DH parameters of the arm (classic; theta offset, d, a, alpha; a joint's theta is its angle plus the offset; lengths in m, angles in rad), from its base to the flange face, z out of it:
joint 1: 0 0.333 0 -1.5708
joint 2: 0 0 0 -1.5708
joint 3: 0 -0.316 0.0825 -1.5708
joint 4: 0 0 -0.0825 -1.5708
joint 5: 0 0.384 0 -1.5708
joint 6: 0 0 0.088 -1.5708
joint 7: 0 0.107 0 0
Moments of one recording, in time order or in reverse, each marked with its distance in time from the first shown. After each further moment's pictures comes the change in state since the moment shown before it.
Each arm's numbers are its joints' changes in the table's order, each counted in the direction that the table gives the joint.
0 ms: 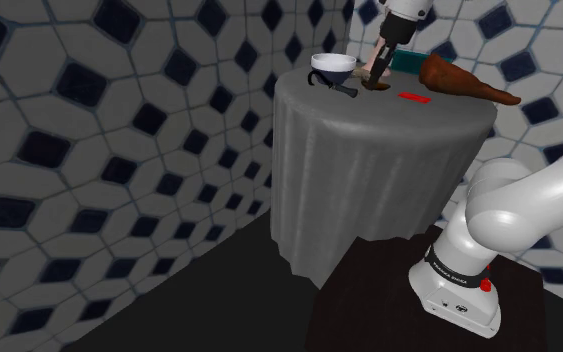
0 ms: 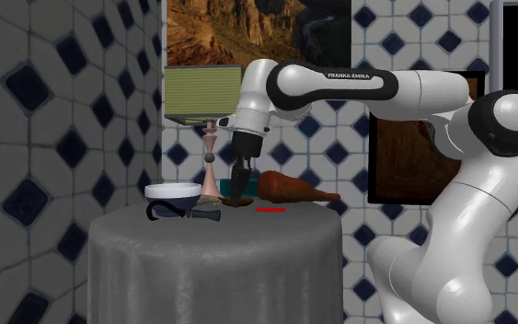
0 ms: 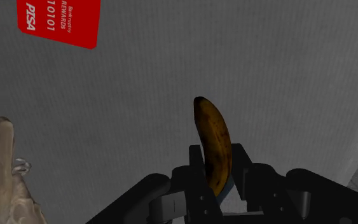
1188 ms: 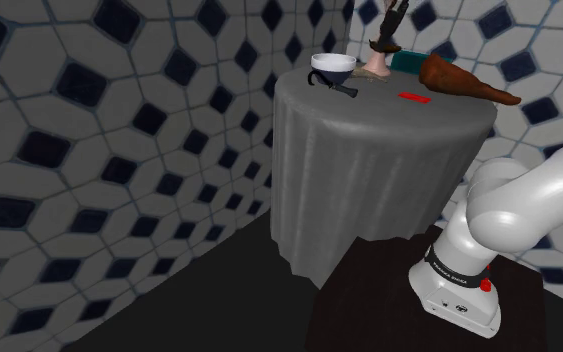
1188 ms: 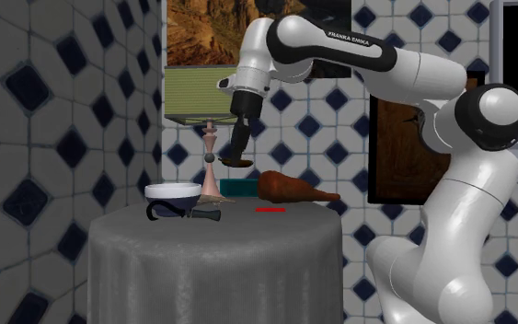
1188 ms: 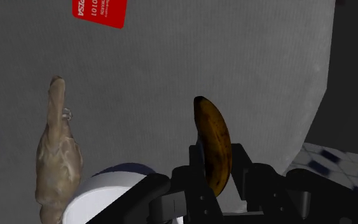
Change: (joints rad) arm 0.023 0.092 -0.016 0.314 0.028 0.223 -0.002
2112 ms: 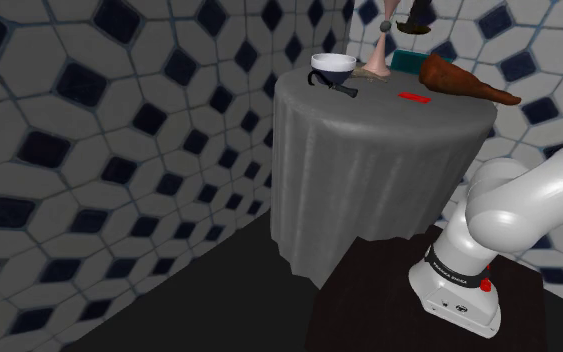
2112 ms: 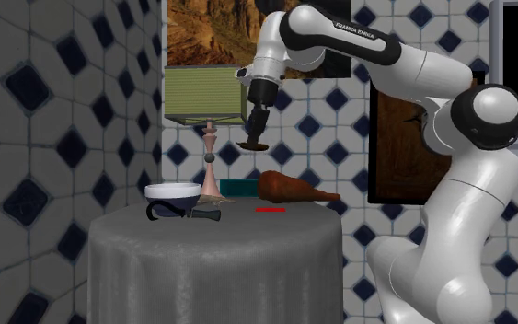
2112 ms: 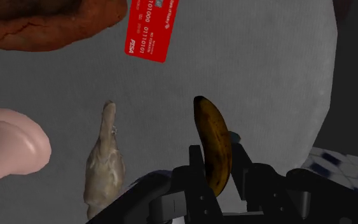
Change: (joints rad) arm -0.017 -0.005 0.070 0.144 -0.028 0.142 -0.098
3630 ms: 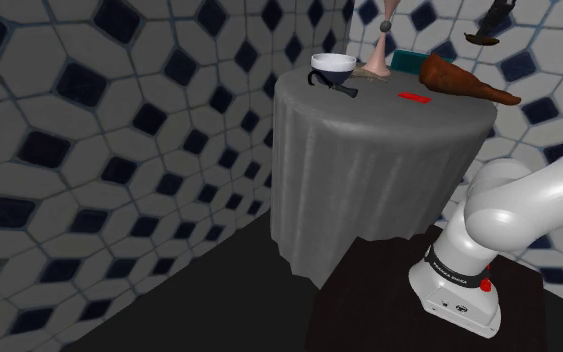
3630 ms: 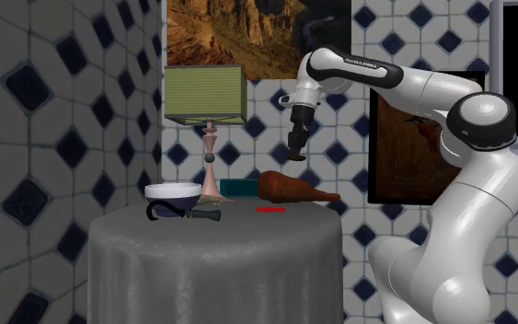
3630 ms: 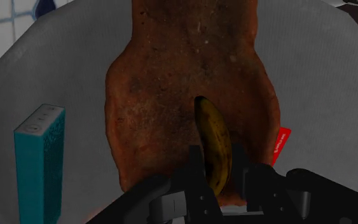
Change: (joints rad) arm -0.047 -0.083 0.336 0.058 -0.171 0.068 -0.391
